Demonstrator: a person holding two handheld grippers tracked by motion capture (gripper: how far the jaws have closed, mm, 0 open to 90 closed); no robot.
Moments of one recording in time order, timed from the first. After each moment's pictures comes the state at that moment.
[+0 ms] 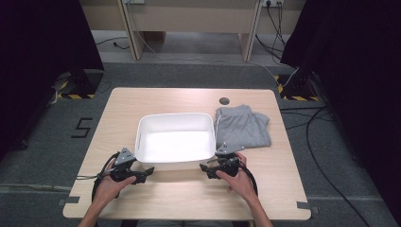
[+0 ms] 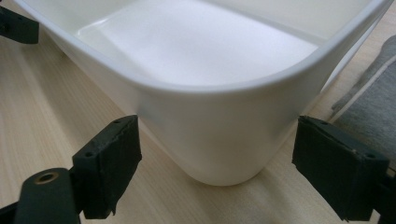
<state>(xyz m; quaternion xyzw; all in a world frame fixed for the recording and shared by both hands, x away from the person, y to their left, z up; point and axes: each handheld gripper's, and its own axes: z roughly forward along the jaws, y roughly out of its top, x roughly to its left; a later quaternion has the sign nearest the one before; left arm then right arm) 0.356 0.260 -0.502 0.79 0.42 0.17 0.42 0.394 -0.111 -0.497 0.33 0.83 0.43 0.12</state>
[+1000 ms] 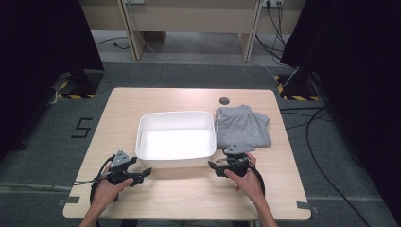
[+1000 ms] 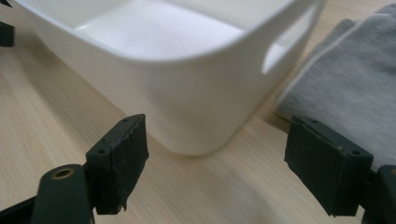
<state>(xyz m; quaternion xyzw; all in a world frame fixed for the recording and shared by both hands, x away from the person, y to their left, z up) 0.344 0.271 -0.507 0.77 0.44 0.16 0.42 0.387 -0.140 -0.487 0.35 0.82 0.43 0.15</state>
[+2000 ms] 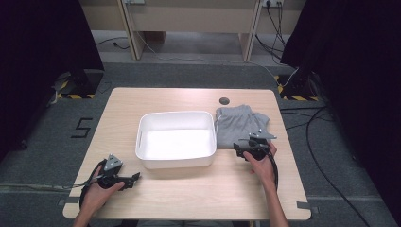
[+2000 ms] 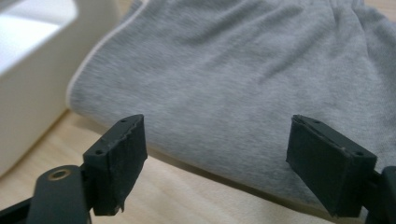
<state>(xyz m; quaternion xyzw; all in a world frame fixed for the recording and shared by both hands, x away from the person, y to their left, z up) 0.342 0.300 -0.524 0.78 0.47 0.20 0.36 0.447 -0.209 -0.505 0.49 0.75 0.39 0.21</state>
